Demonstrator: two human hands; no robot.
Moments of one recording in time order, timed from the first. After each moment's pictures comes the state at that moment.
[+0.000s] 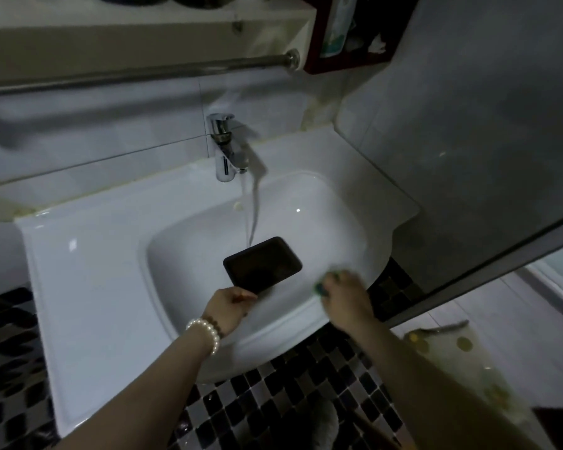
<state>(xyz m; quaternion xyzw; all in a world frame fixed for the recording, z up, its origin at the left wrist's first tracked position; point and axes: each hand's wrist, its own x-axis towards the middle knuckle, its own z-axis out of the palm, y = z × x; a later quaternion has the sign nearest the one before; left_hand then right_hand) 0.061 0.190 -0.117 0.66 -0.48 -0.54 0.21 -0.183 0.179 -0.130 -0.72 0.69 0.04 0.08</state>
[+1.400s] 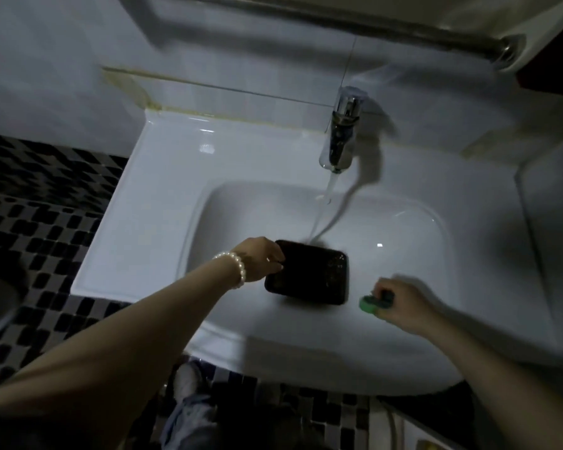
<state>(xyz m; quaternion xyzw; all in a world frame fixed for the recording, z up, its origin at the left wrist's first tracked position) 0.050 0.110 -0.105 0.77 -0.48 -0.40 0.09 -0.235 -0.014 -0.138 -0.81 0.44 0.09 0.37</state>
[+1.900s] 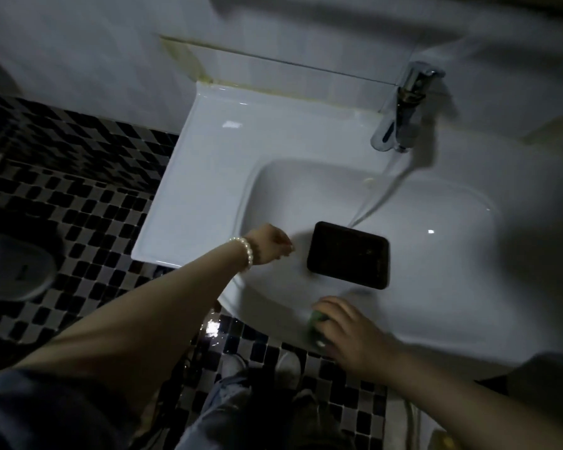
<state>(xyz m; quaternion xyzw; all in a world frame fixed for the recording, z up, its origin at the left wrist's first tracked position) 0.095 0.172 -0.130 0.77 -0.40 -0.46 0.19 -0.161 0.139 -0.146 -0.98 0.02 -0.02 0.18</state>
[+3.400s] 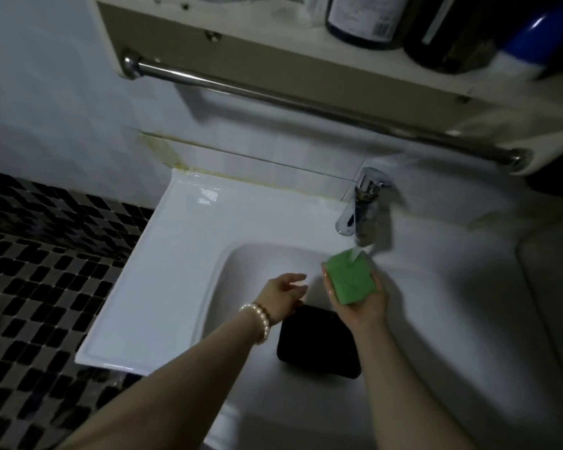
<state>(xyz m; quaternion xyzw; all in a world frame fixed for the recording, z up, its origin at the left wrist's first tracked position) 0.065 0.090 -0.109 0.66 -0.18 -0.55 0.48 -0.053 -0.016 -0.114 -0.03 0.41 -0.37 0.83</state>
